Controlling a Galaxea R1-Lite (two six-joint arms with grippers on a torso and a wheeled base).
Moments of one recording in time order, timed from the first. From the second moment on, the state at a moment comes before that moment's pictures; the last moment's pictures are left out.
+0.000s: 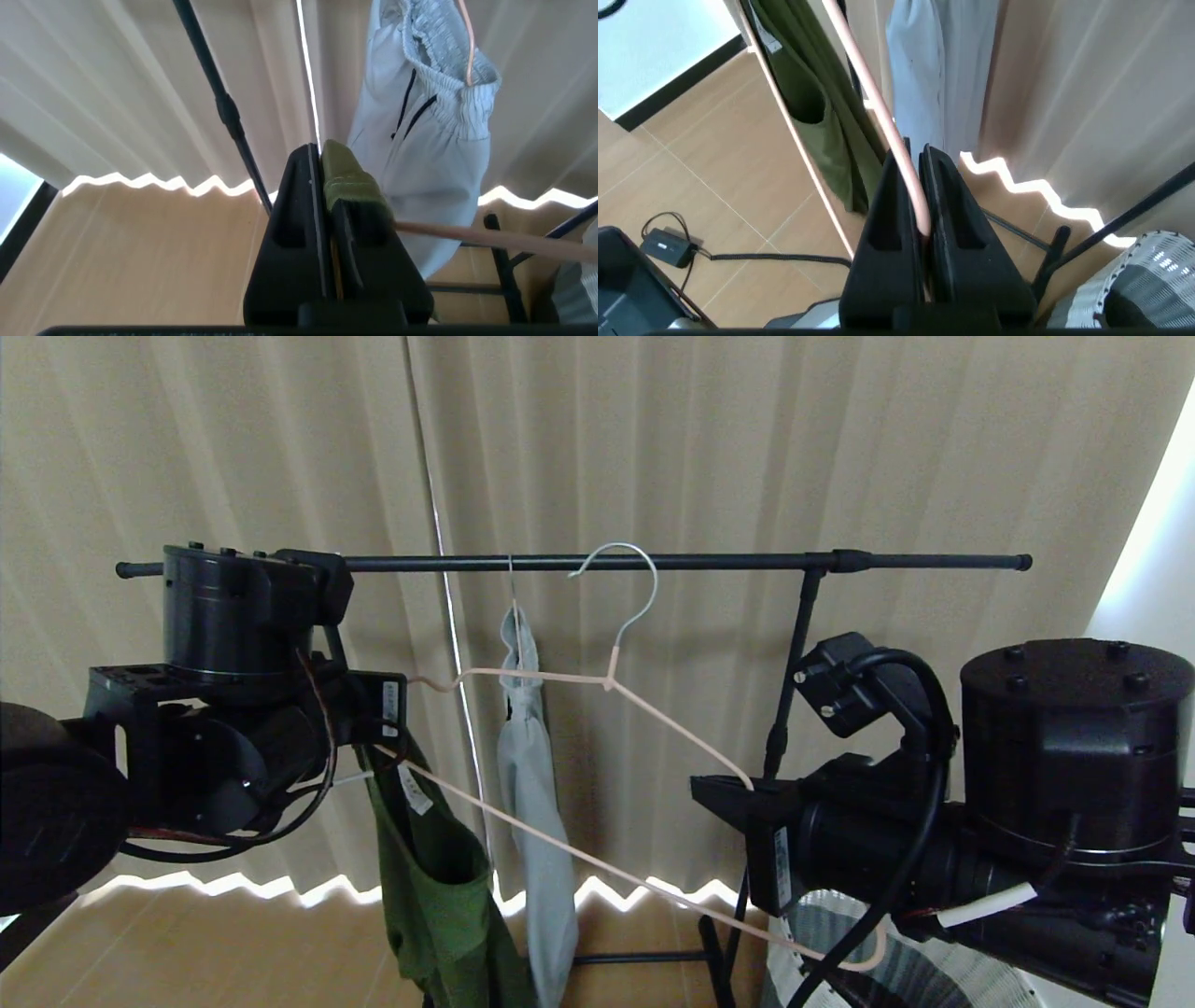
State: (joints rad) left arm -0.48 1.59 -0.92 -0.27 0.59 -0.04; right arm 0.88 1.55 -0.80 -0.36 -0.22 0.26
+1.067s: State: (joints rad) left arm -0.60 1.55 -0.92 -0.26 0.62 -0.11; right arm 0.88 1.80 -0.92 -0.45 -0.23 0.26
